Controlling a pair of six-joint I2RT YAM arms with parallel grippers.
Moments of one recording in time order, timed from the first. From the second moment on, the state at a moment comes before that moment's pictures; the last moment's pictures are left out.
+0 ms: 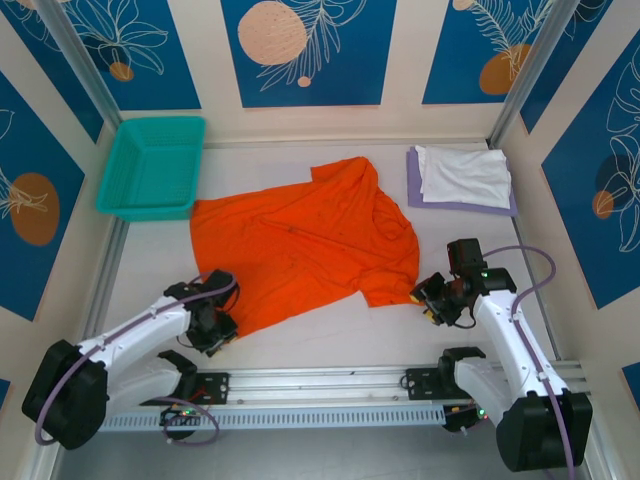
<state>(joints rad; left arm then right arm) -0.54 1.05 0.46 -0.95 0.09 -1.23 0.06 0.89 0.64 -1.07 -0.31 0.92</state>
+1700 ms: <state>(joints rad) -0.54 1.21 0.72 -1.02 -0.09 -1.04 0.05 1.03 0.65 -0.85 -0.23 0.88</state>
